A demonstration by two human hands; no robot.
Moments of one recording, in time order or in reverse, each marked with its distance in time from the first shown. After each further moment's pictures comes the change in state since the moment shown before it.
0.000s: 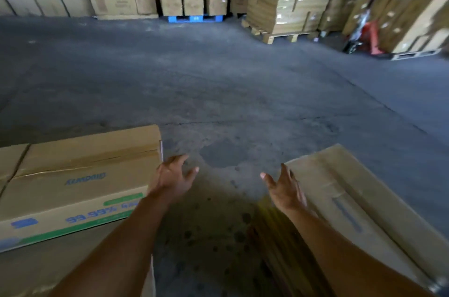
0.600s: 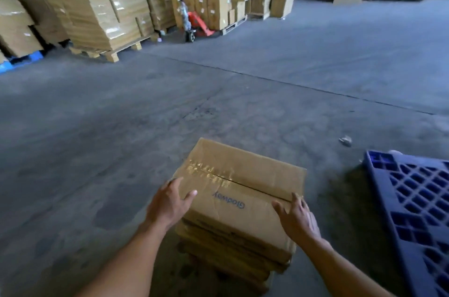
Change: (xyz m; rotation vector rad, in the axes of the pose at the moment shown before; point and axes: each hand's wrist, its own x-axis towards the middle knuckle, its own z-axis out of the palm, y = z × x) left_hand 0.048 0.281 0.179 0.050 -0.422 0.529; right_hand -0.100 0.269 -0.119 0.262 0.297 0.716
